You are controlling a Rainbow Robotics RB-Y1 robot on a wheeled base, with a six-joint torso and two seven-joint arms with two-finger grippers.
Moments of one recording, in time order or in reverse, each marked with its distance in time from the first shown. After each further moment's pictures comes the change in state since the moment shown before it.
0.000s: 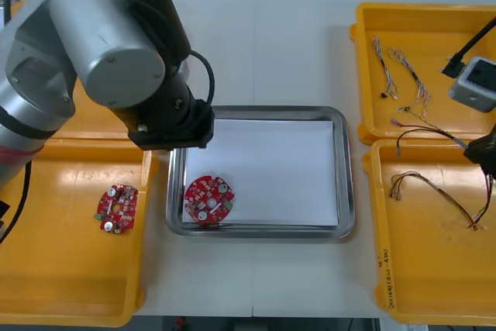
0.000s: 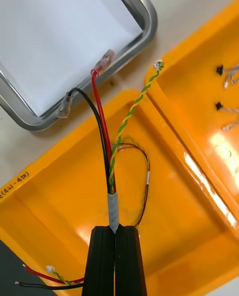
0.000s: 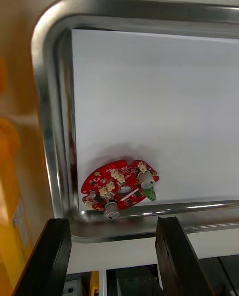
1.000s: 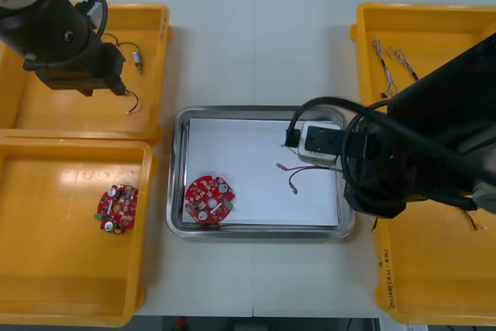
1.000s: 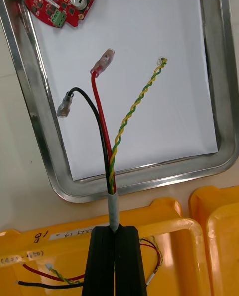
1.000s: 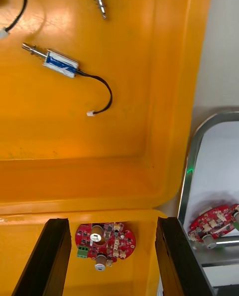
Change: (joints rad) right arm -0.312 0.244 0.661 -0.024 0.361 0.000 0.070; left arm -0.025 0.146 0.292 0.306 0.000 0.004 -0.507
